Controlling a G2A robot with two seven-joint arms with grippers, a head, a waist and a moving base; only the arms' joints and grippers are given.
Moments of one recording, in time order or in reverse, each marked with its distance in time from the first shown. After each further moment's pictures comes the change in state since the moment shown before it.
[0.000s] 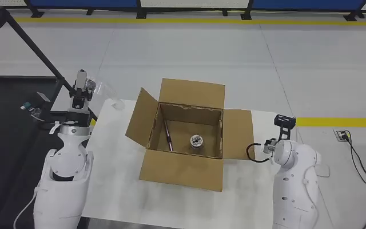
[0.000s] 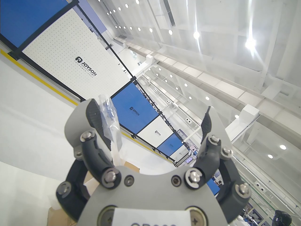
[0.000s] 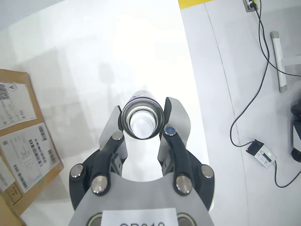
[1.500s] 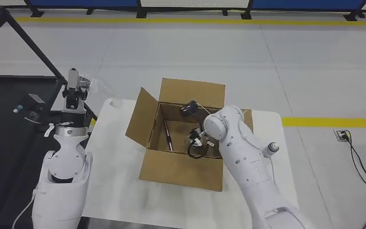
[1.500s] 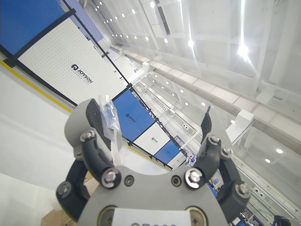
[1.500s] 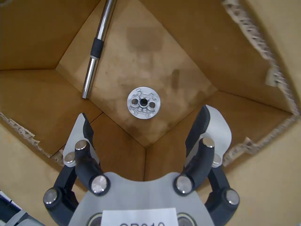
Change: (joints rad) left arm 0.021 -0.005 -0.017 -0.039 -0.015 -0.008 0.046; right arm 0.454 -0.037 -0.633 0.660 0.440 -0.381 0.070
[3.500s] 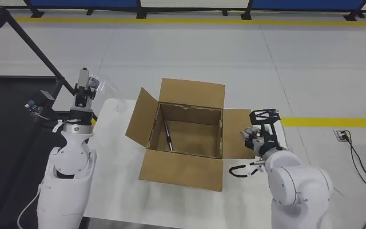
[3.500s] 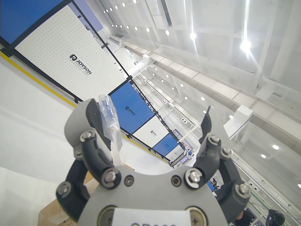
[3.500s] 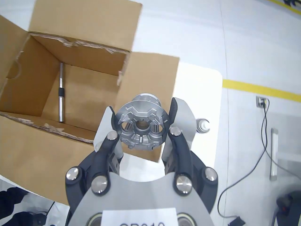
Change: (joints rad) left arm -0.042 -0.008 0.033 0.061 -0.006 -0.009 -0.047; right arm -0.750 0.108 0.282 -1.328 -0.212 0.264 0.045
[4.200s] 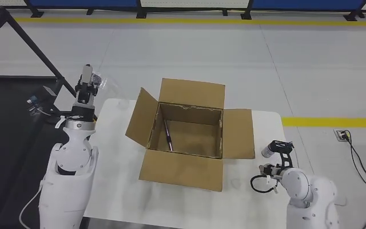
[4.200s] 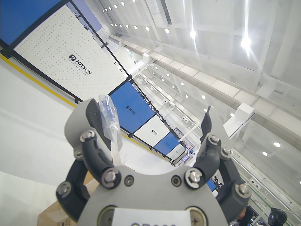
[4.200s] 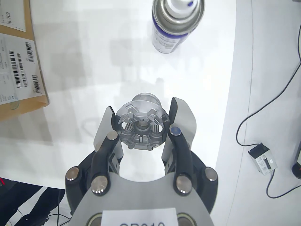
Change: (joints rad) left arm -0.032 -0.004 0.021 0.009 0.025 0.014 0.004; right arm -0.033 0.053 0.270 0.381 0.128 0.004 0.034
